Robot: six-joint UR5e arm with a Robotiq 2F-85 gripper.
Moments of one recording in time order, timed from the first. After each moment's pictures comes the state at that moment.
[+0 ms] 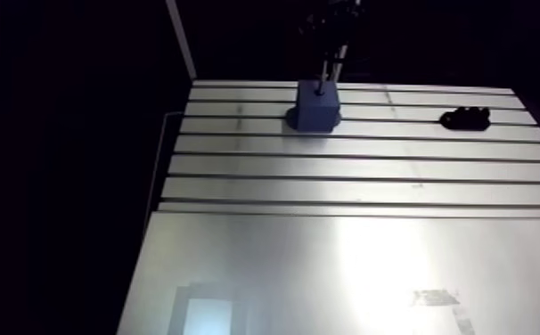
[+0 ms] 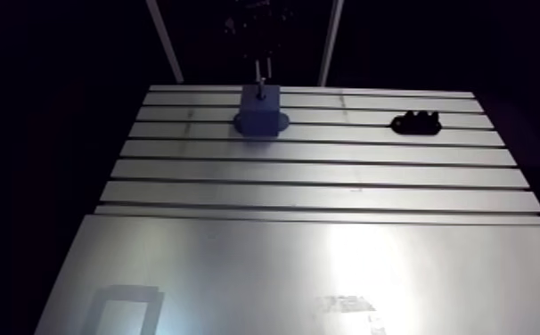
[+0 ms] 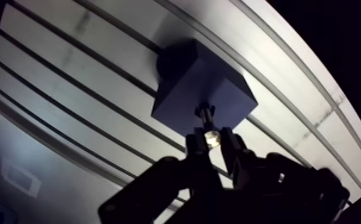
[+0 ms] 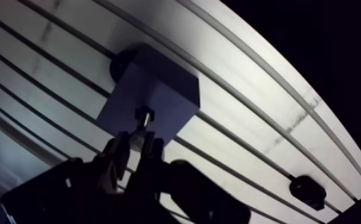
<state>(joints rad) 0.00 -1.04 1.43 -1.78 -1.63 -2.21</state>
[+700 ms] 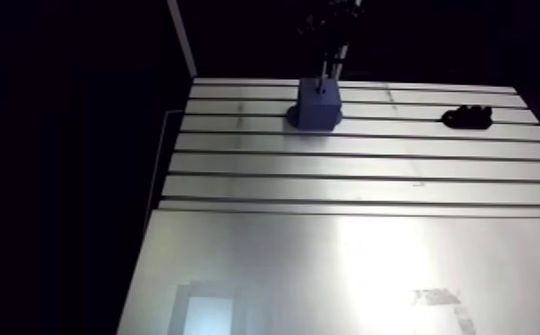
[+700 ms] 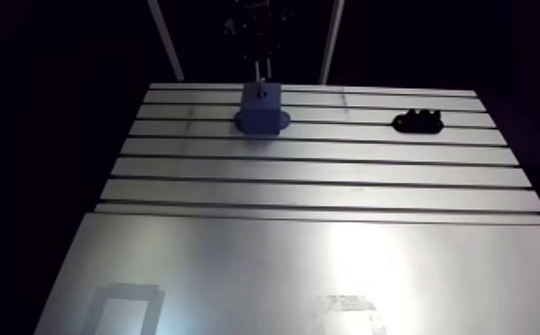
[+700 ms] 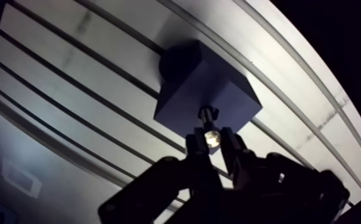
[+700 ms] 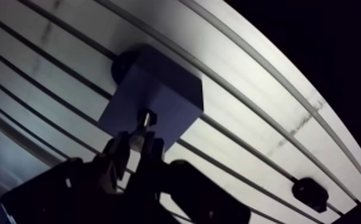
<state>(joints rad) 0.00 -1.04 1.43 -1.78 -1.63 -2.21</state>
